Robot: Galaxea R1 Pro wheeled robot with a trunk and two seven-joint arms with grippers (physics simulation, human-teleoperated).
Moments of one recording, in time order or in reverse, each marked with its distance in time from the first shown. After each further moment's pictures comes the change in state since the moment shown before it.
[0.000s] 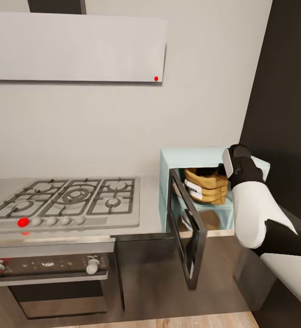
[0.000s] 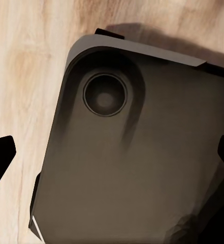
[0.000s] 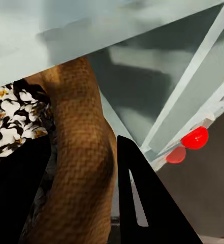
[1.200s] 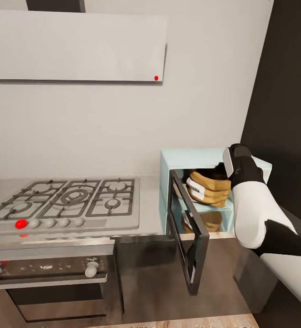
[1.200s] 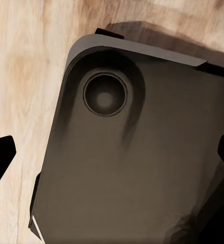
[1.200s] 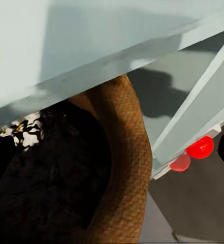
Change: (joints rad) left arm 0.000 0.000 0.000 0.000 0.000 0.000 0.000; right arm 0.001 0.001 0.003 -0.014 -0.001 0.002 0.006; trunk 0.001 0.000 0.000
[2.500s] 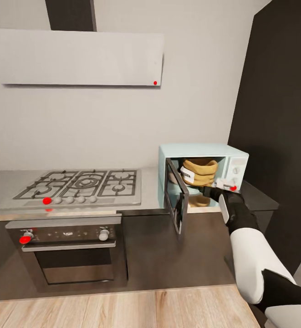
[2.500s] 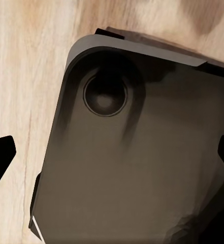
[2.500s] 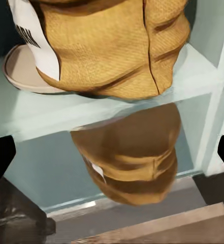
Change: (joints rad) left arm 0.000 0.000 0.001 0.001 -0.002 -0.002 0.000; right arm 0.346 0.003 -0.007 -0.058 -0.002 -0.551 0.504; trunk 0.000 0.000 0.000
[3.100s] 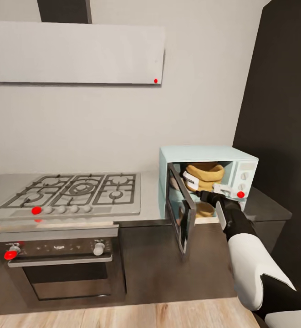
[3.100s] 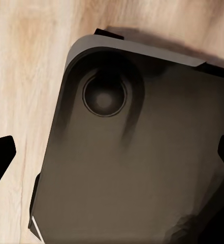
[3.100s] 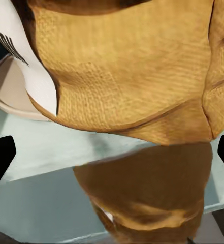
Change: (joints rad) left arm 0.000 0.000 -0.001 -0.001 0.001 0.001 -0.001; right arm 0.034 0.010 0.002 0.044 -0.001 -0.101 0.001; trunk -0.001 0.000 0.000
